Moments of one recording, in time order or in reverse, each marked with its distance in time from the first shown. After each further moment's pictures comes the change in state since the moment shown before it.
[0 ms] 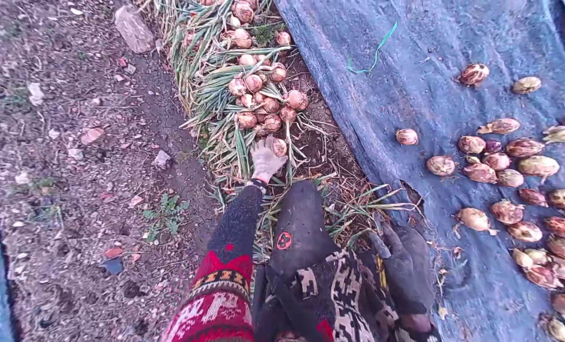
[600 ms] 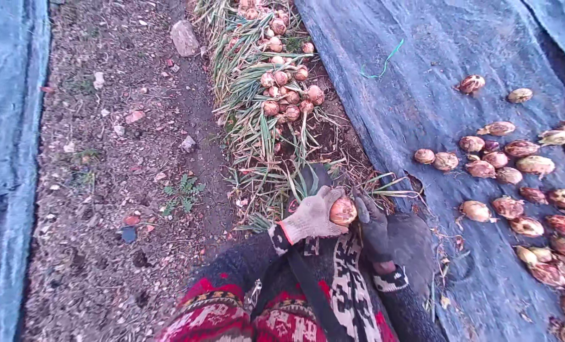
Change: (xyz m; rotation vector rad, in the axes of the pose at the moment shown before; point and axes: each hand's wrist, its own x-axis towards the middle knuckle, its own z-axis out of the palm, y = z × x) left_hand -0.318 0.065 -0.081 -0.438 -0.372 0.567; right_hand -0.050 0.019 0.057 0.374 -0.117 -0.509
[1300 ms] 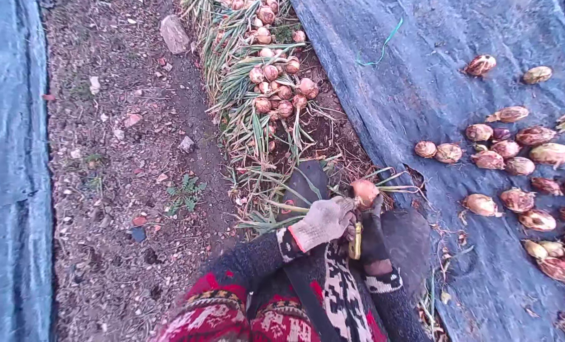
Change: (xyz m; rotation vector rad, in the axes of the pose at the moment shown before) left_hand 0.040 0.043 0.024 0.094 -0.057 0.062; right_hand 0.010 0.016 -0.028 1.103 -0.218 0.830
